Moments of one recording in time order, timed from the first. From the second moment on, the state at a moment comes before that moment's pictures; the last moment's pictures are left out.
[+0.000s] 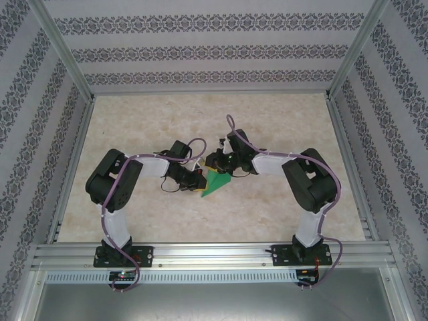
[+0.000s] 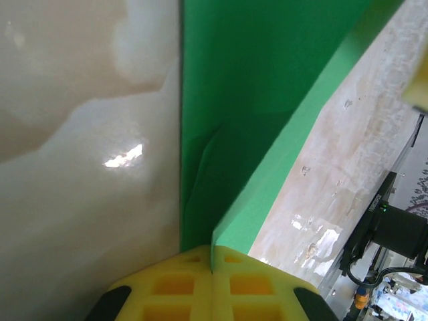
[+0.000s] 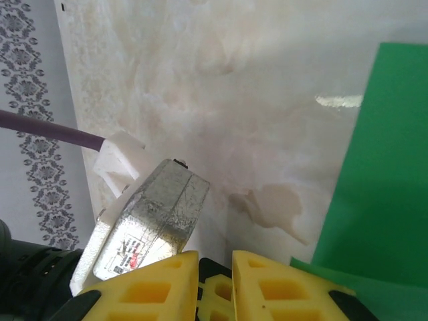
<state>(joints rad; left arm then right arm) -0.49 1.89 0.95 -0.28 0.78 -0.50 0.56 1.87 0.99 0.08 -0.60 0.91</state>
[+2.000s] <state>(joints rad) -0.50 1.87 0.89 -0.18 0.77 -0.51 0.53 1.96 0.96 0.16 -0.66 0.90</state>
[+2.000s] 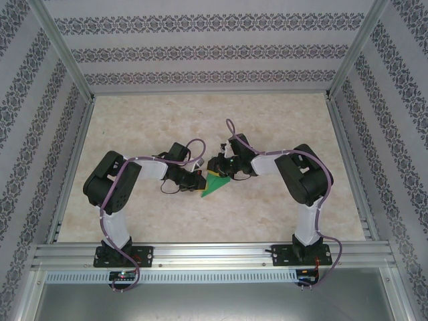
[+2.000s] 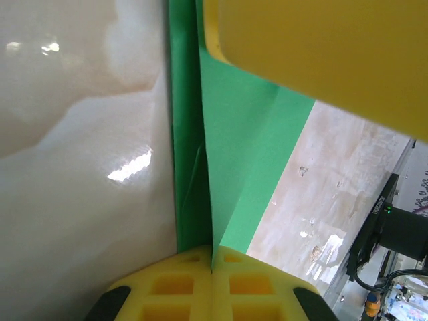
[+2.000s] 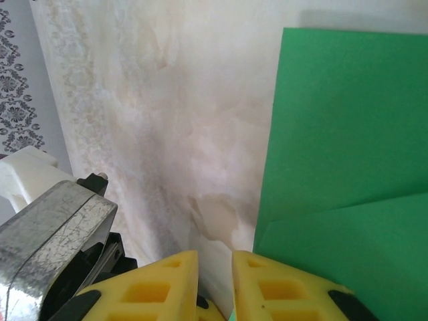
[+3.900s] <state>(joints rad) -0.62 1.73 0.82 -0.17 0.61 -0.43 0.53 1.99 0.92 0.28 -0.71 0.89</state>
